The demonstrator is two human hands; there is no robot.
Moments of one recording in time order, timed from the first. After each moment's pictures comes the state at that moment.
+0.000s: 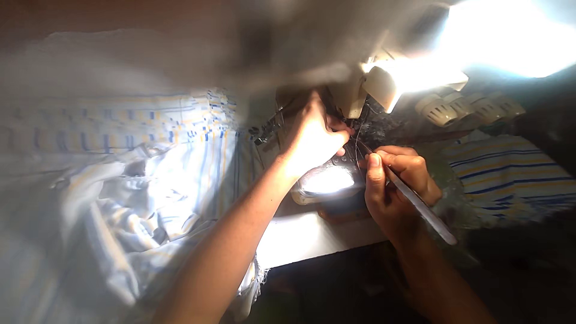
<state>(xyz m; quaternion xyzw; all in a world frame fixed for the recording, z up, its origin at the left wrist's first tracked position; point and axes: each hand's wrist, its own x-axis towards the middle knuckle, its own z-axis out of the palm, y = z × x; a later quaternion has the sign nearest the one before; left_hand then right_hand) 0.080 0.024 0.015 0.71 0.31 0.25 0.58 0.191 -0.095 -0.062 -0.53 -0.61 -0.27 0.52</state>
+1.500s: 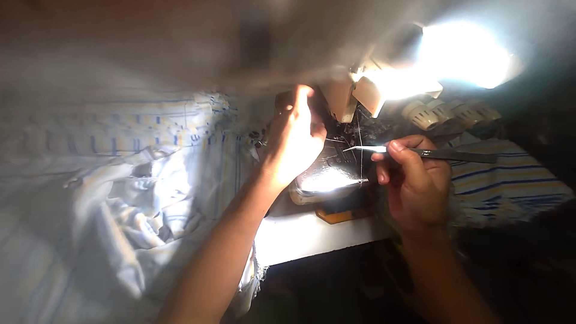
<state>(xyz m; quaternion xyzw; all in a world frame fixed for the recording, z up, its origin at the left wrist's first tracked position) 0.063 0.035 0.006 0.84 0.32 0.30 0.32 0.190 -0.109 -0.025 -0.50 -0.39 0.17 0.75</state>
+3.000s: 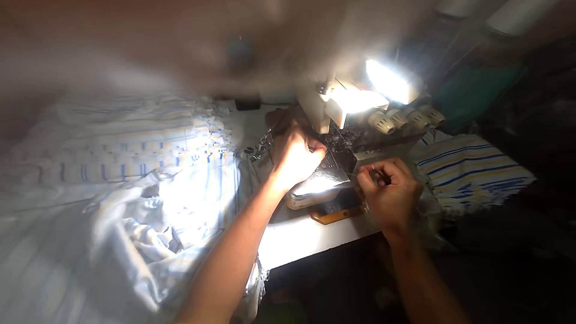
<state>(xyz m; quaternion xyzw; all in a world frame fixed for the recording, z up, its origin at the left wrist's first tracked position) 0.078 0.026 -0.007 0.83 0.31 0.27 0.39 0.191 -0.128 -0.051 -0.74 -0.43 -0.21 0.47</state>
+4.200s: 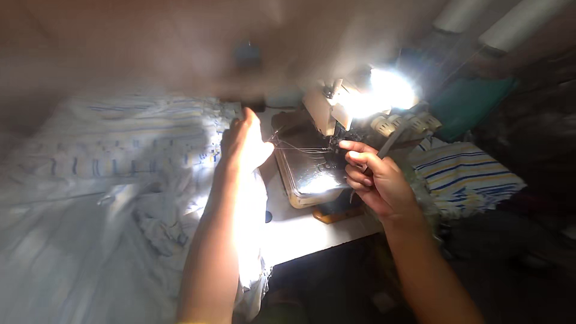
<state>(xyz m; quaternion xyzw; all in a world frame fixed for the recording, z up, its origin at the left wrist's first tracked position) 0.019 0.094 -0.026 0.84 0.44 0.32 0.00 0.177 -0.108 -0.001 -0.48 -0.28 0.42 0.72</state>
